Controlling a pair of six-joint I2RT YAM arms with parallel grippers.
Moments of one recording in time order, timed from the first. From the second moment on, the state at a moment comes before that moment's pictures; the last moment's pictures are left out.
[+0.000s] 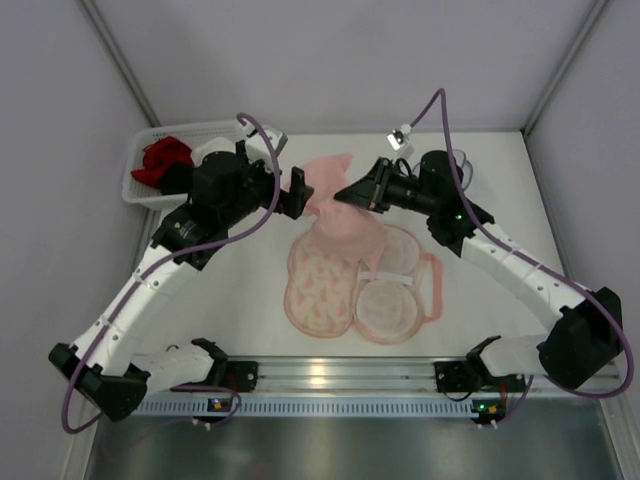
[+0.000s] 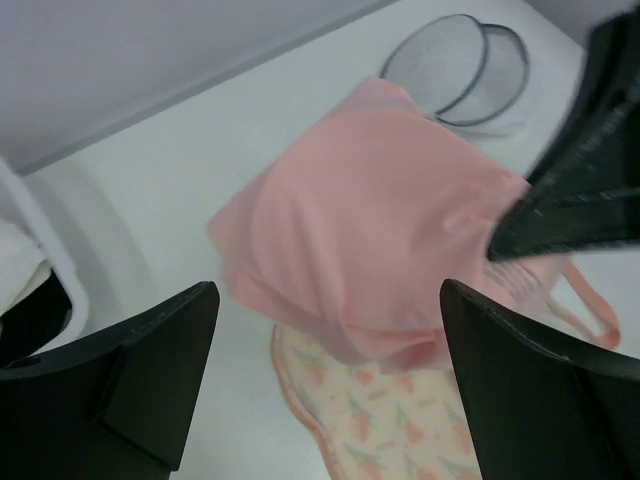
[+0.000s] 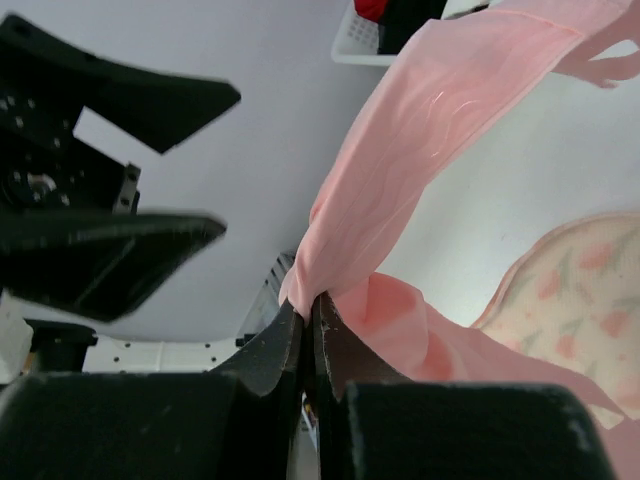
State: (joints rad) left arm -0.57 1.11 1.30 -0.44 0.09 -0.03; right arm 0.57 1.31 1.09 0.09 -0.52 0.89
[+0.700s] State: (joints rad) left arm -0.35 1.31 1.08 -0.22 0.30 -0.82; right arm 0.57 1.27 0.98 0.24 -0.62 0.63
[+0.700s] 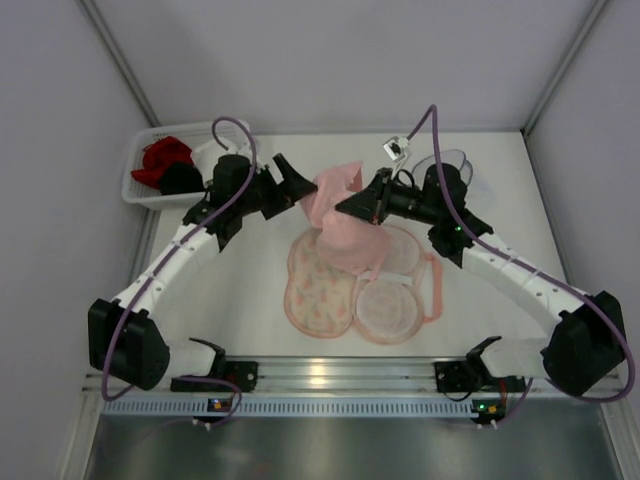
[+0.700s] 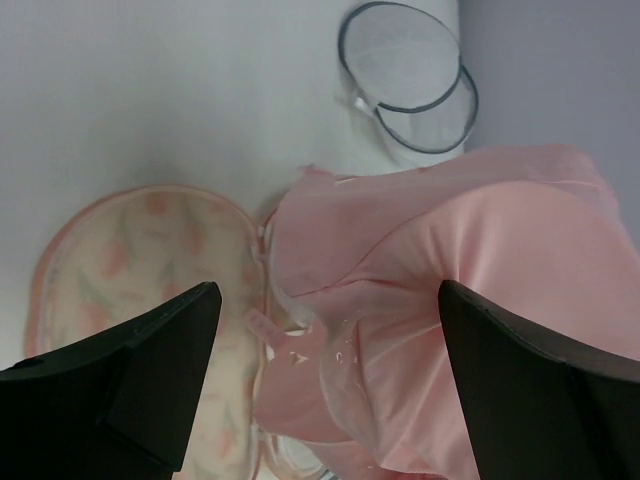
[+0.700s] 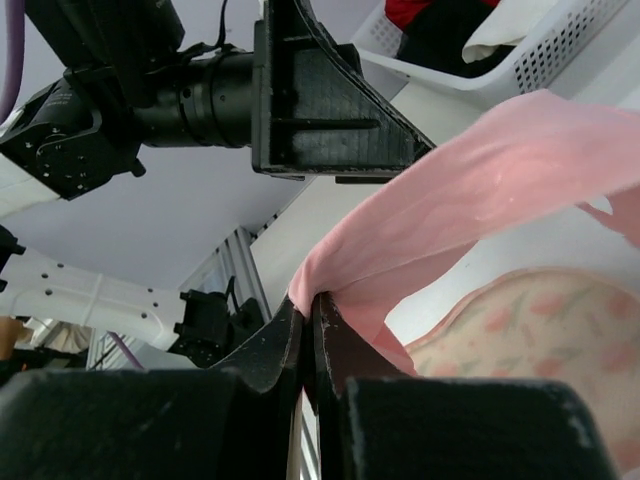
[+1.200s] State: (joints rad) left arm -0.33 1.30 0.94 0.16 0.50 -0.92; right arm 0.56 1.39 0.98 0.34 -0.66 0.75
